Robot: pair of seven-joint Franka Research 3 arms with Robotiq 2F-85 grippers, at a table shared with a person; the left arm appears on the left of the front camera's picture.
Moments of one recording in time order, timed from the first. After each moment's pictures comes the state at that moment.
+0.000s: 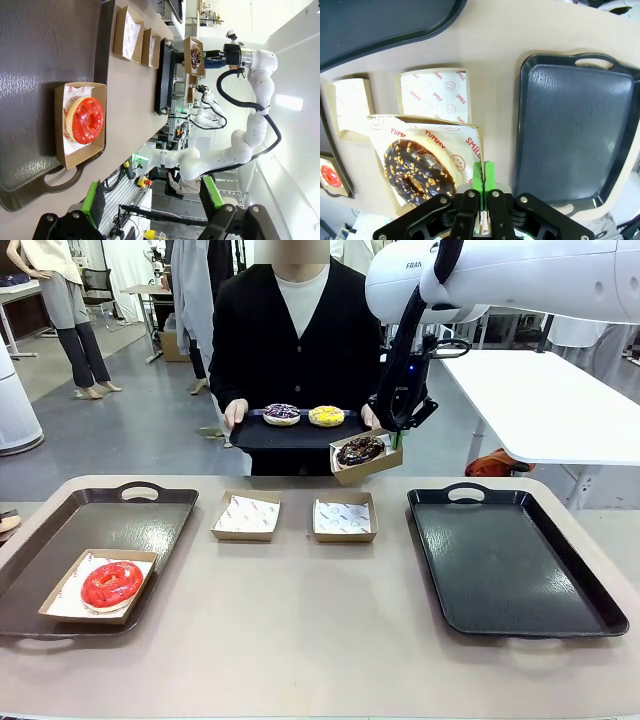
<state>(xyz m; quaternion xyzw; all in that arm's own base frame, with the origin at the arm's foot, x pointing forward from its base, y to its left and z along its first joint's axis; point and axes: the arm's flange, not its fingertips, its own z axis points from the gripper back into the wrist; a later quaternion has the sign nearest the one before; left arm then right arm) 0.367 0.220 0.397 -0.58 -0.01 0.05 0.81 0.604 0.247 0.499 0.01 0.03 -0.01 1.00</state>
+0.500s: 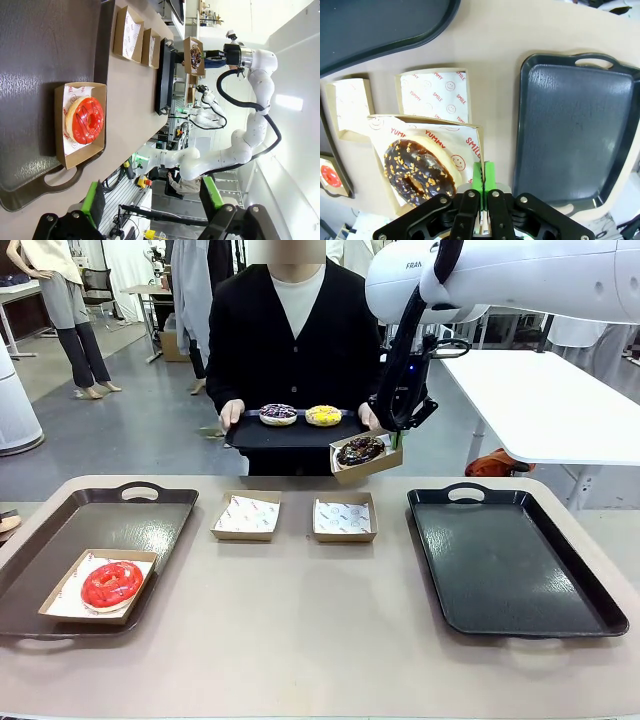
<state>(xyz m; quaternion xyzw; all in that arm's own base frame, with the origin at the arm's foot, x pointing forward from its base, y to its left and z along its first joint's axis) 0.367 0.220 0.397 -0.58 -0.01 0.05 0.81 0.604 0.247 0.499 0.01 0.03 -0.01 1.00</state>
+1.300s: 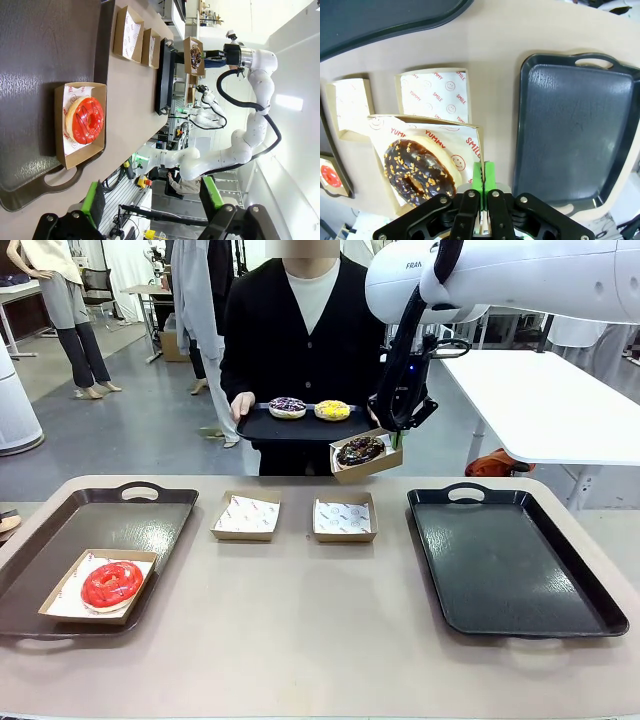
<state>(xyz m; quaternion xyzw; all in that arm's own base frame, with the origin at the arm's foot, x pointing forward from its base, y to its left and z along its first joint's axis) 0.367 0.220 0.397 -0.58 -0.01 0.05 0.81 0.604 0.247 0.499 0.01 0.03 -0.01 1.00</state>
